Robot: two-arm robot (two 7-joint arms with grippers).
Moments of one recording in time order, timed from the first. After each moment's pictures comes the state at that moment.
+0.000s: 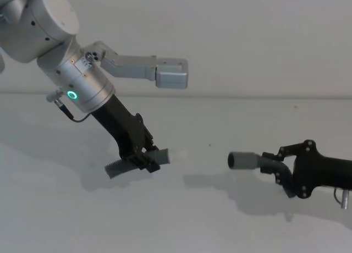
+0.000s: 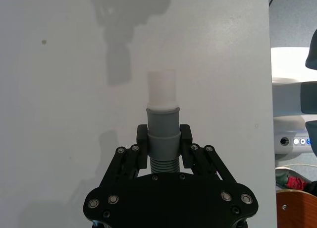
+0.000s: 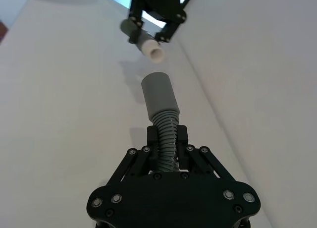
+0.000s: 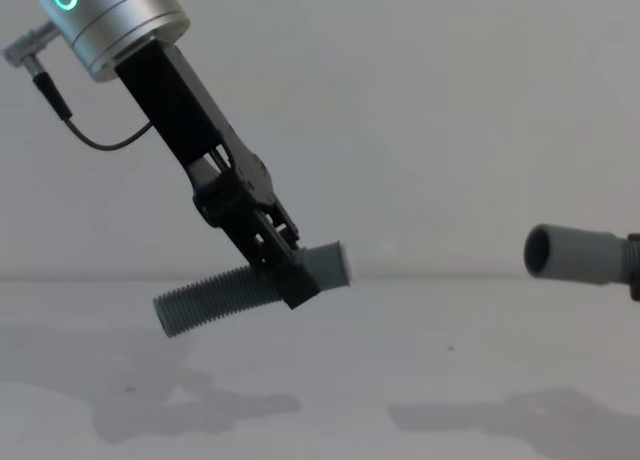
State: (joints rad) left arm -1.37 0.58 1.35 -1.39 -0.45 0.65 -1.23; right arm 0.30 0.69 -0.28 -1.41 0.35 -0.52 1.11
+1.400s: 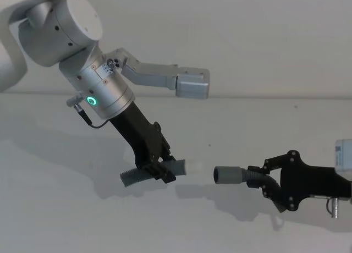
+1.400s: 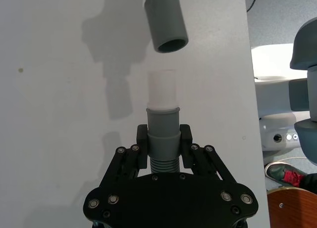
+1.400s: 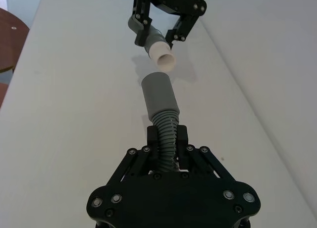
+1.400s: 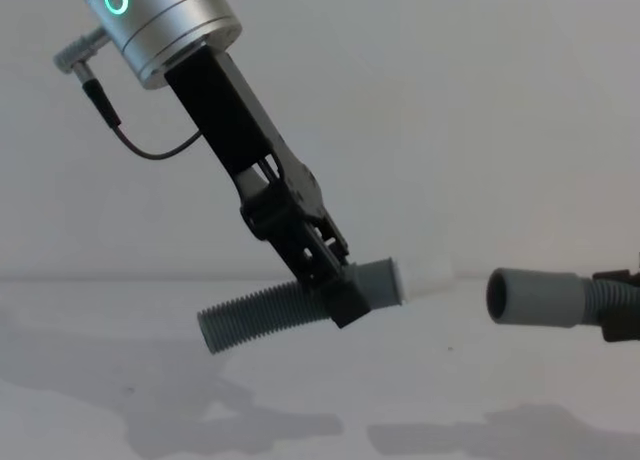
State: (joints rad) left arm -1.38 0.52 1.38 -1.39 -0.46 0.64 -1.24; right arm 0.27 0.76 -0.35 -1.56 0.33 -0.28 1.04
